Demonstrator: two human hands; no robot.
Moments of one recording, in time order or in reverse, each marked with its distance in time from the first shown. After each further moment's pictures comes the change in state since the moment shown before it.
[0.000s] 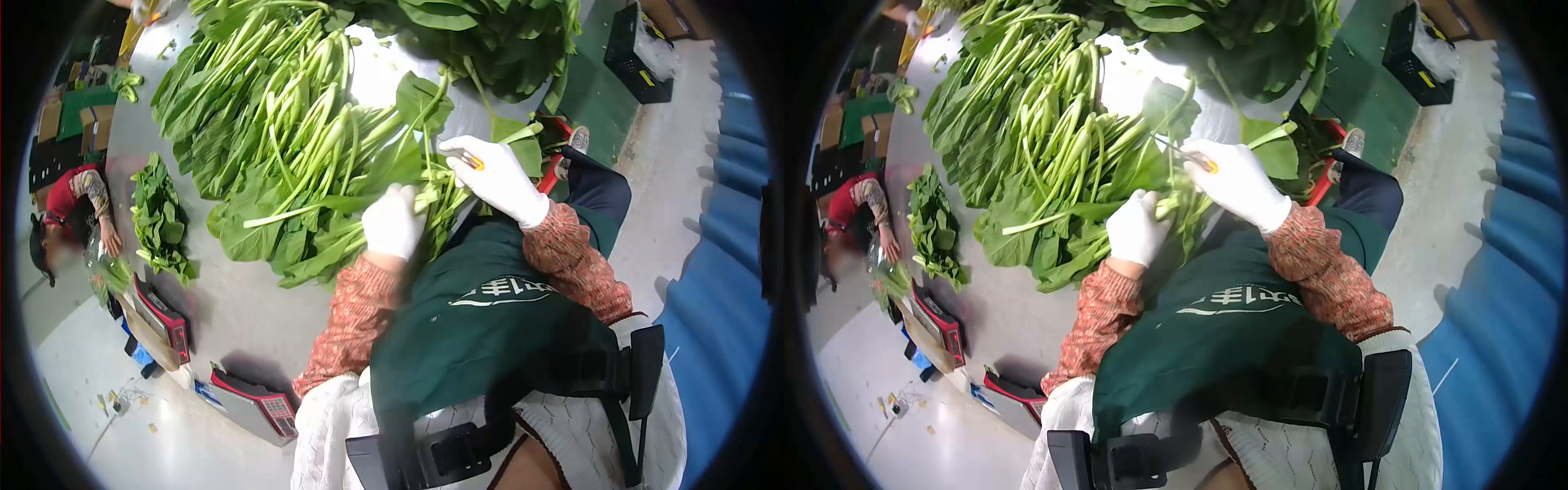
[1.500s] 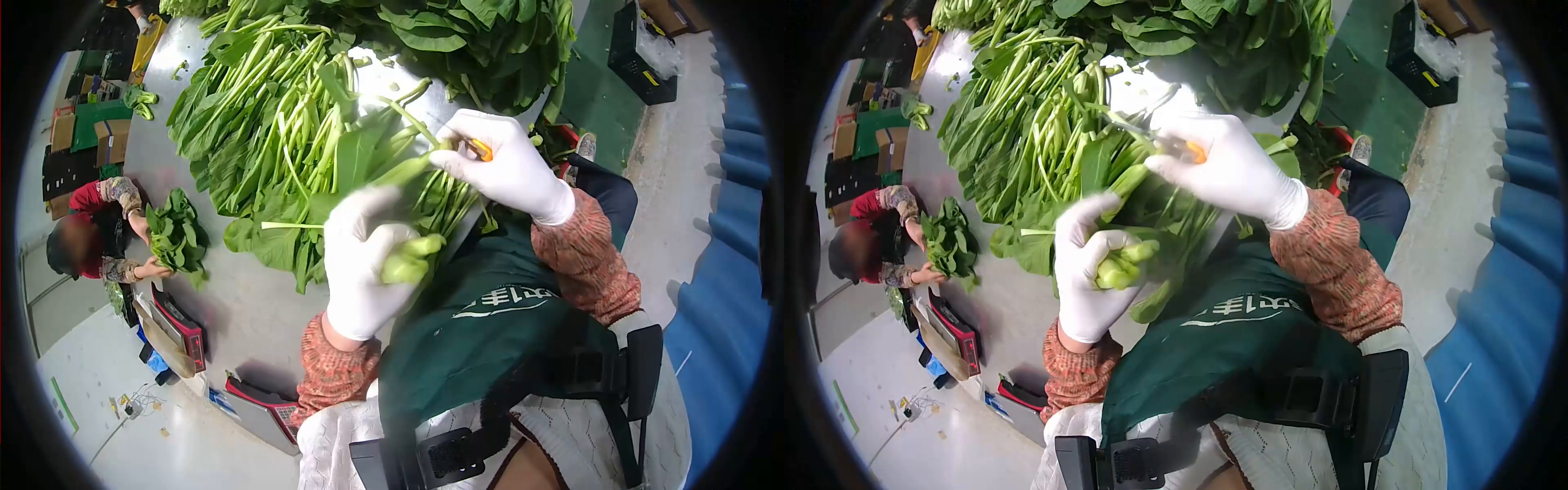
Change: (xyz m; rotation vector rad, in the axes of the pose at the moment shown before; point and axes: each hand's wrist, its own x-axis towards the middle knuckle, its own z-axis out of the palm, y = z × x) left_hand -0.019 0.044 -0.136 -0.290 0.225 0.350; right_hand 0.017 -0.074 -0.033 0.015 0.063 -0.365
